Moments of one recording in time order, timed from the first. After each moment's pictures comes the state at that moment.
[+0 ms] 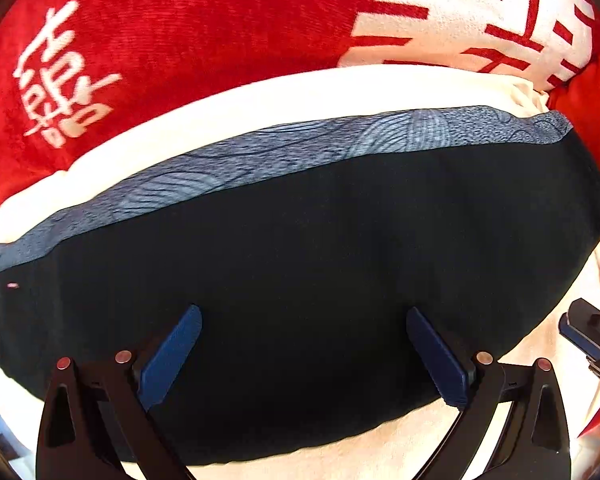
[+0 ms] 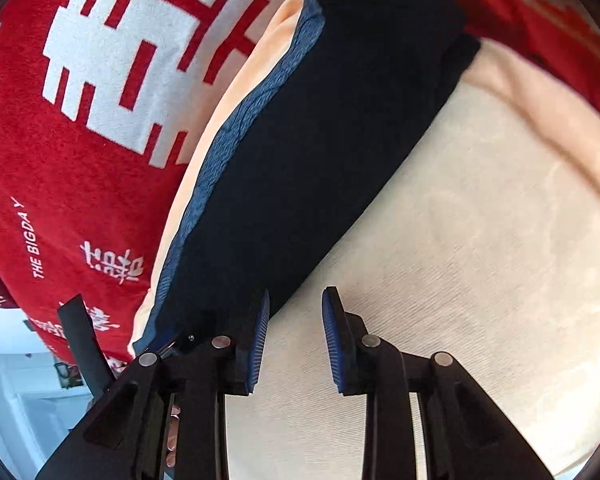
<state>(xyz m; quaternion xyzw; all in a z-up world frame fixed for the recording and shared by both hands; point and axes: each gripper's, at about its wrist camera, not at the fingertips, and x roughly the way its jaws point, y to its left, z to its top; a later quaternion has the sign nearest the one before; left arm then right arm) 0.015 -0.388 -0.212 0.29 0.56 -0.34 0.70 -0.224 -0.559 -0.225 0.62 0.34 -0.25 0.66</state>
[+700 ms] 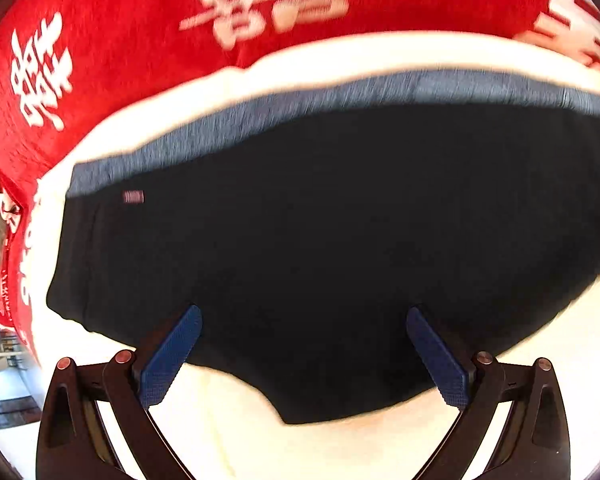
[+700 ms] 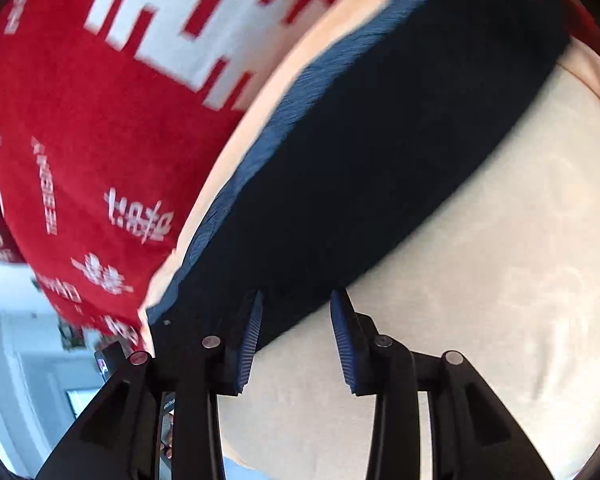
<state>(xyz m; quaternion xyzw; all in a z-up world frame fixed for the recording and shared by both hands) 0.101 -0.220 -0.209 0.33 0.56 -0.25 0.71 -0.161 -0.531 -0.206 0.58 0.38 -0.19 0.70</state>
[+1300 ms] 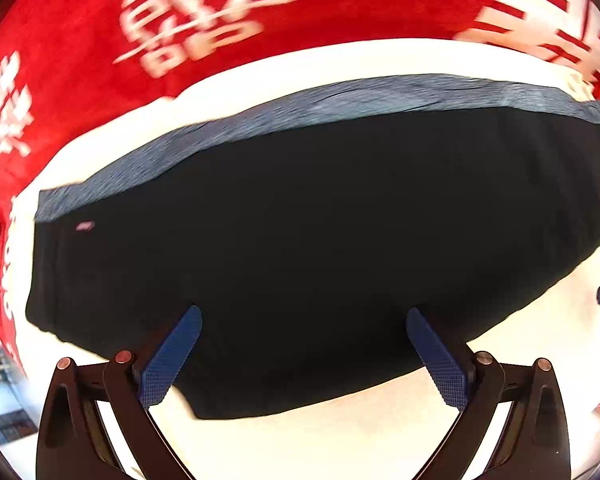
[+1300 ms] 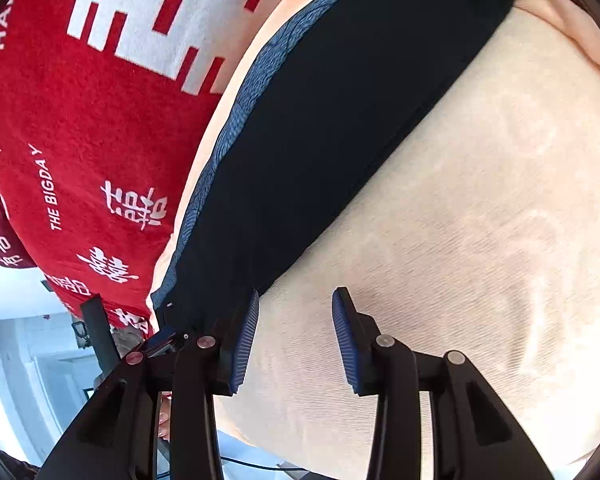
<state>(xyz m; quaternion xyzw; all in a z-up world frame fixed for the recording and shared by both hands) 0.064 -0.297 -0.194 0.33 0.58 -0.28 0.68 -0.206 -0.534 -0.222 0.63 0.37 -0.18 0.66</state>
